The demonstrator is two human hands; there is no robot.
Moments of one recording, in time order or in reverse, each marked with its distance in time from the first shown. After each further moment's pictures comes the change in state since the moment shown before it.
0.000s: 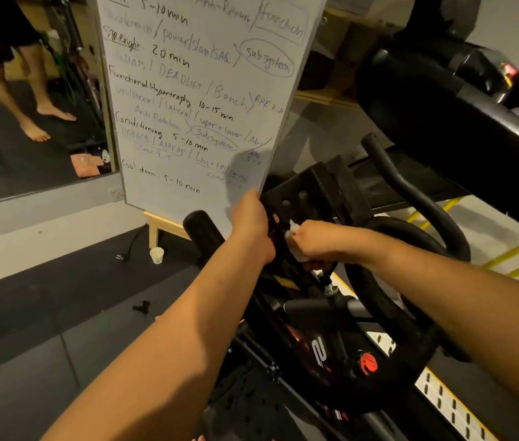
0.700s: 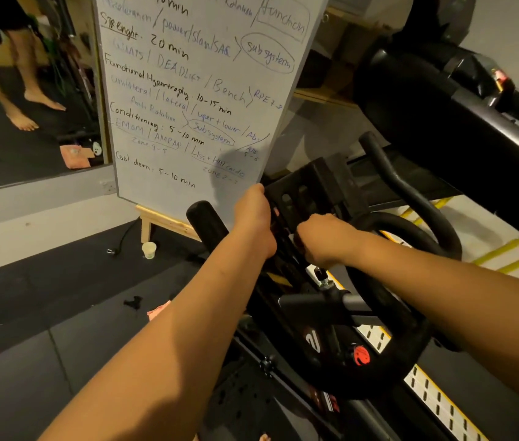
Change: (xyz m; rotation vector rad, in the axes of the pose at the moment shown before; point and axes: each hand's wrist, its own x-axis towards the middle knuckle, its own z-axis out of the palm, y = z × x) left_hand -0.009 0.002 -0.002 -0.019 -0.039 -0.024; right_hand -0.012 0.000 0.008 -0.662 0.127 -0.100
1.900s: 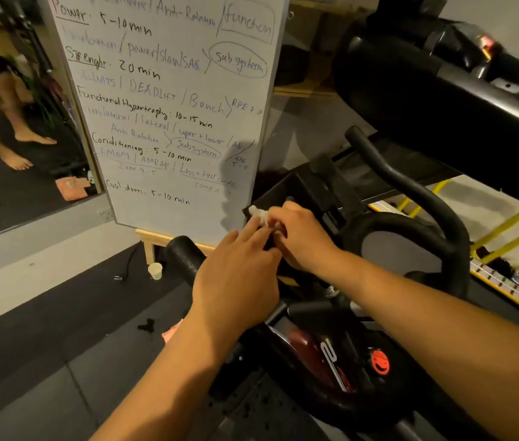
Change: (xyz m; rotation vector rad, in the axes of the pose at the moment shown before) left_hand -0.025 -0.005 -0.042 2.128 -0.248 1.187; right_hand 0.029 -0.008 0.019 0.668 0.587 -0.013
